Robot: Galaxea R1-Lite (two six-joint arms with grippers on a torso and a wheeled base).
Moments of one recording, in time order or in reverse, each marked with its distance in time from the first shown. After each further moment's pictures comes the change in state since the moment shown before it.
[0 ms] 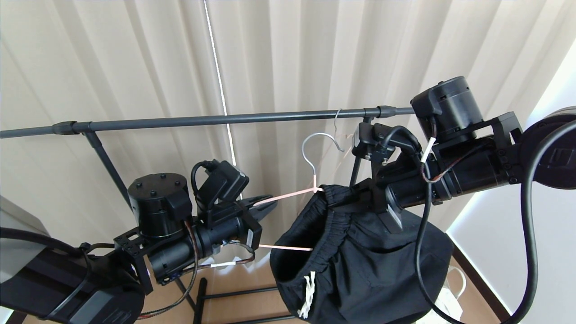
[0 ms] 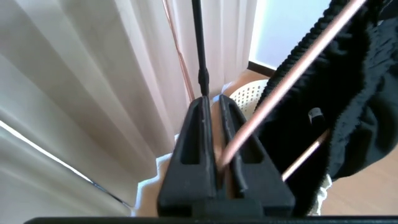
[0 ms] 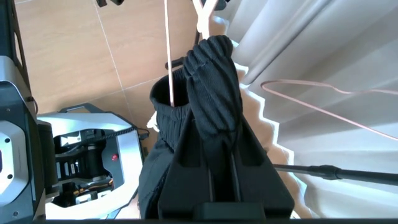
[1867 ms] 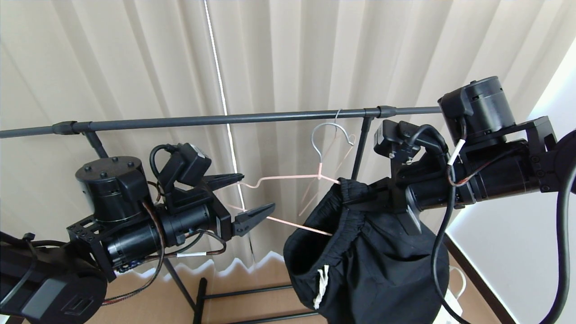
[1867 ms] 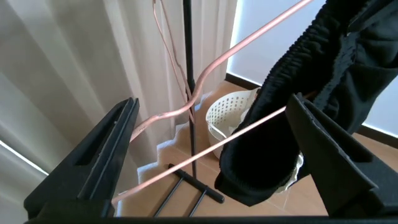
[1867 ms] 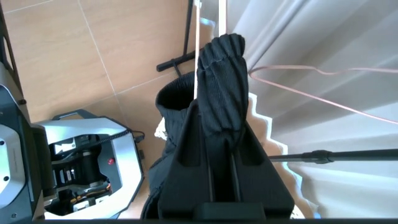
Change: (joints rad) left arm 0.139 -0.106 0.013 0.062 -0.221 -0.073; right arm -0.033 -0.079 0.105 -0.066 -0.006 0.023
